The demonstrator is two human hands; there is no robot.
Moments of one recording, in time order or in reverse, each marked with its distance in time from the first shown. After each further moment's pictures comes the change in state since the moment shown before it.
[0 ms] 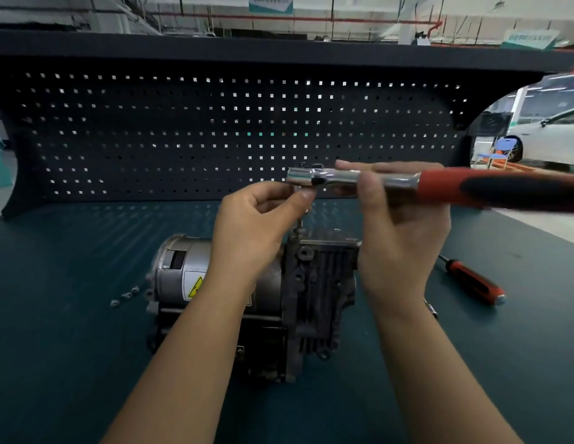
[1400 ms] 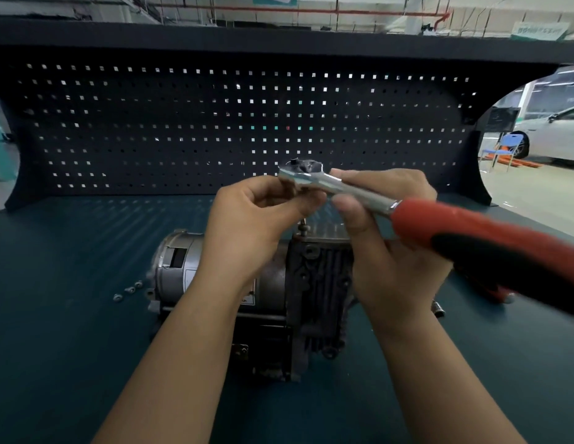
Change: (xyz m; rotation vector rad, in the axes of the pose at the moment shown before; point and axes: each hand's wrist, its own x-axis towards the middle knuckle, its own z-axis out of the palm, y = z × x) left_hand -0.003 0.005 -0.009 -0.015 -0.056 0.011; right_hand -0.011 -0.008 0.000 -0.391 -0.128 -0.269
